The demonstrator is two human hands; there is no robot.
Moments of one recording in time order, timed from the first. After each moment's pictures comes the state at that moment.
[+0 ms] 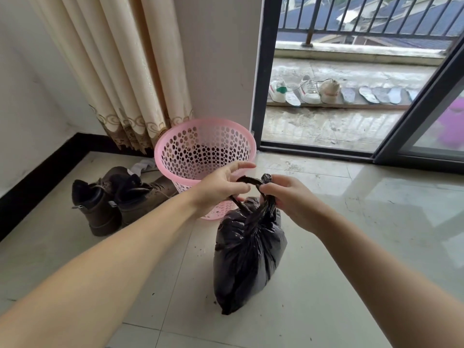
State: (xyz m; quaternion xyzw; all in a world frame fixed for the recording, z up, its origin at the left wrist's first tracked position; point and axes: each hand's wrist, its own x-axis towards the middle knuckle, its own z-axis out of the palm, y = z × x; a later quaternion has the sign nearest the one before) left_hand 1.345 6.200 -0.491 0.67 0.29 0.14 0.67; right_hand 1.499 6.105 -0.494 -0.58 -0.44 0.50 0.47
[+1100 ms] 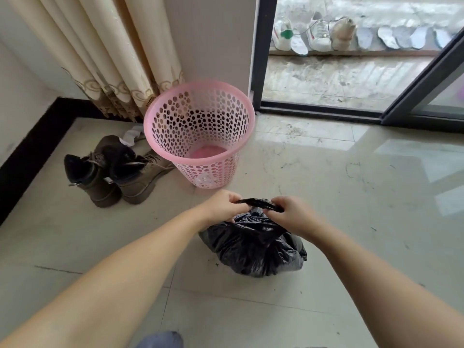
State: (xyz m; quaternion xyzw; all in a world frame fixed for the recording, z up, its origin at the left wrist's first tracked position) left_hand 1.348 6.176 -0.545 0.68 0.42 -0.03 0.60; right_hand 1.510 6.080 -0.559 -0.76 -0.50 0.37 0.17
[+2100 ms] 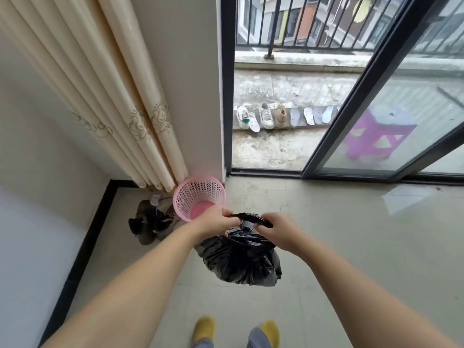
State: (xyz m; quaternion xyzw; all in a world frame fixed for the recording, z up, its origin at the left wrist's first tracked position) left_hand 1.341 6.093 0.012 0.71 0.39 -0.06 0.58; right_hand 1.492 5.977 0.007 -0.78 -0.46 0.38 0.19
